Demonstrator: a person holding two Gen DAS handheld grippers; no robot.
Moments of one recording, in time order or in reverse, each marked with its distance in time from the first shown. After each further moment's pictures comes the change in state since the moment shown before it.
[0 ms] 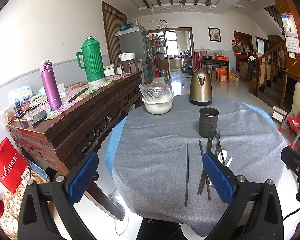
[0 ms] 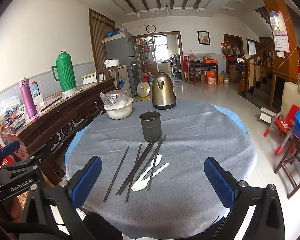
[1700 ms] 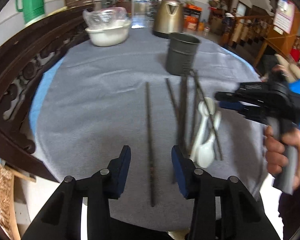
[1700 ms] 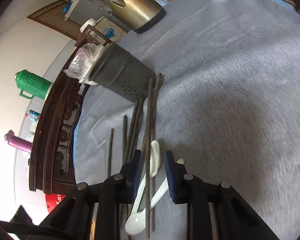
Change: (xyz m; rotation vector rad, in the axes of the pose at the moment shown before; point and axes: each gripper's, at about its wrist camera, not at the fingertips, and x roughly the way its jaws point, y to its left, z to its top) left arm 0.168 -0.054 -0.044 0.036 0.473 -0.359; right arm 0.299 -0.095 -0.027 0.523 0.571 0.328
